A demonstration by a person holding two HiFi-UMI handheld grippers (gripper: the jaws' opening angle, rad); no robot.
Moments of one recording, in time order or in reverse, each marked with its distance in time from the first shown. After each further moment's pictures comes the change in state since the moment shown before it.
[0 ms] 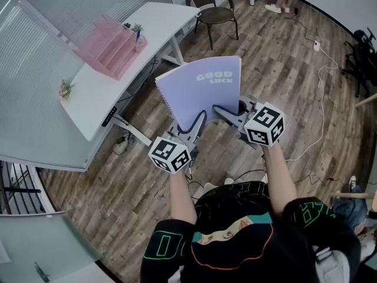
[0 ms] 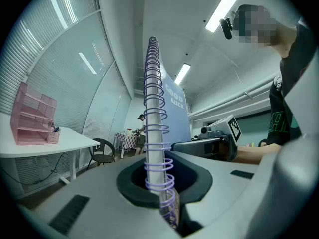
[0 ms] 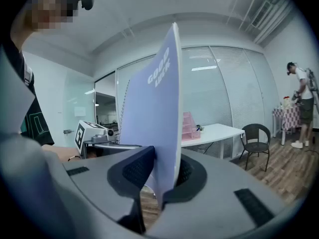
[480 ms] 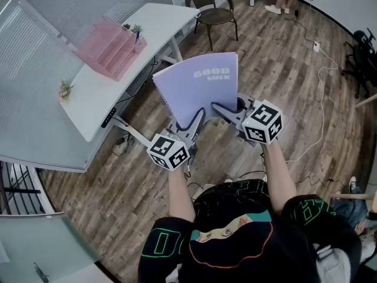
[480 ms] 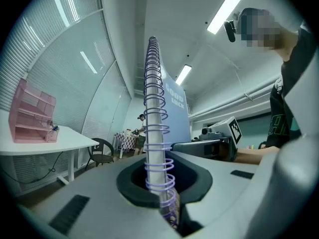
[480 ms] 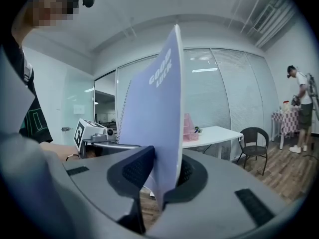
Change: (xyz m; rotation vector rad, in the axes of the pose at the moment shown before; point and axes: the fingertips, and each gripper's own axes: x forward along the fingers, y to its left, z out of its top) left arm 0.008 0.003 0.001 -0.015 -0.012 -0.007; right arm 0.001 -0.008 0.003 -0.030 -0.008 -0.014
